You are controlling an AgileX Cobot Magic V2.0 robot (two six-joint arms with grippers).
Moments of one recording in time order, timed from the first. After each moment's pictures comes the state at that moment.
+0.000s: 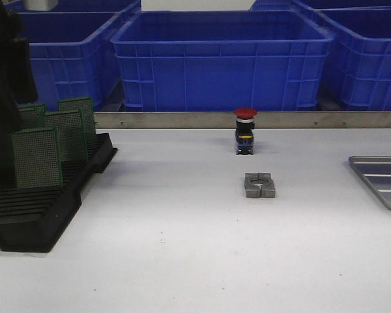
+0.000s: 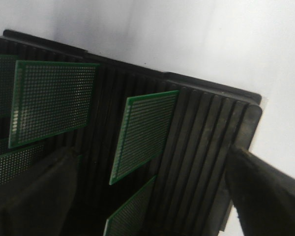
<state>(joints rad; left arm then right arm) -0.18 1.75 -1.44 -0.23 1.11 1.25 0.03 -0.01 0.02 -0.09 -0.05 0.15</state>
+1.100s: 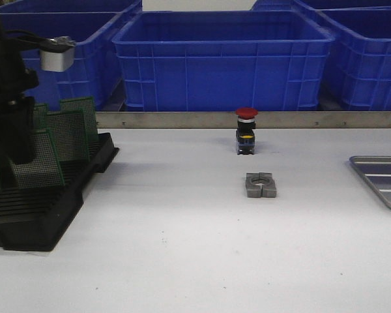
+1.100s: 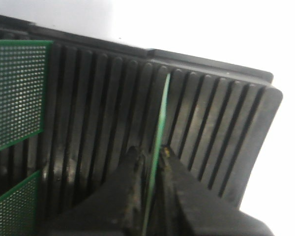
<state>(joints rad) -0.18 1.91 -1.47 -0.19 1.13 1.27 0.03 -0.01 0.02 -0.09 -0.05 0.15</state>
